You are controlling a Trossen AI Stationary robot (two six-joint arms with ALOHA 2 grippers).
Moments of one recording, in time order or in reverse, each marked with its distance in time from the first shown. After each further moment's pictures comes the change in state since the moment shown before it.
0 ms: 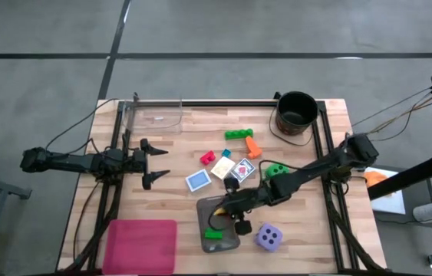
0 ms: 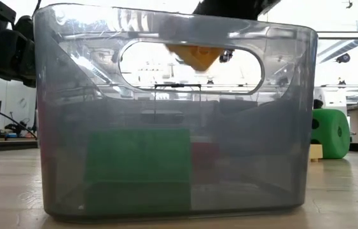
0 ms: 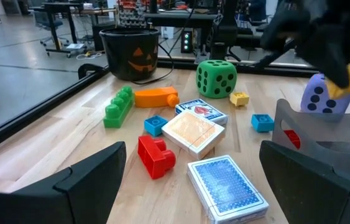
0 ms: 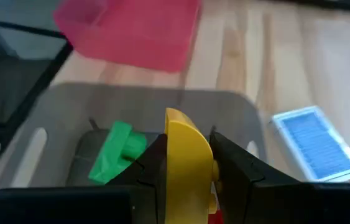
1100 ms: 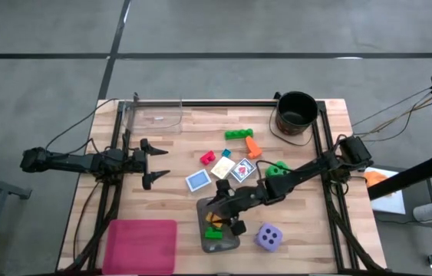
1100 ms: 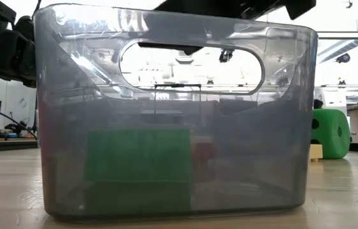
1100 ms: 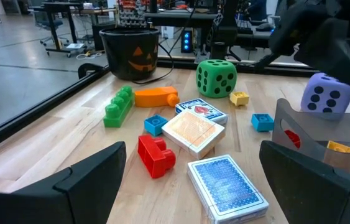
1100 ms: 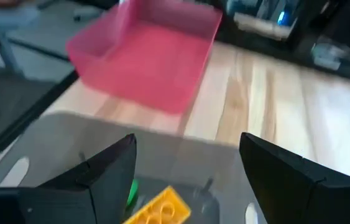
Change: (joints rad) left arm 0.000 0.000 0.000 -0.003 0.000 0.000; right arm -0.015 0.054 -0.063 0.340 -0.044 -0.177
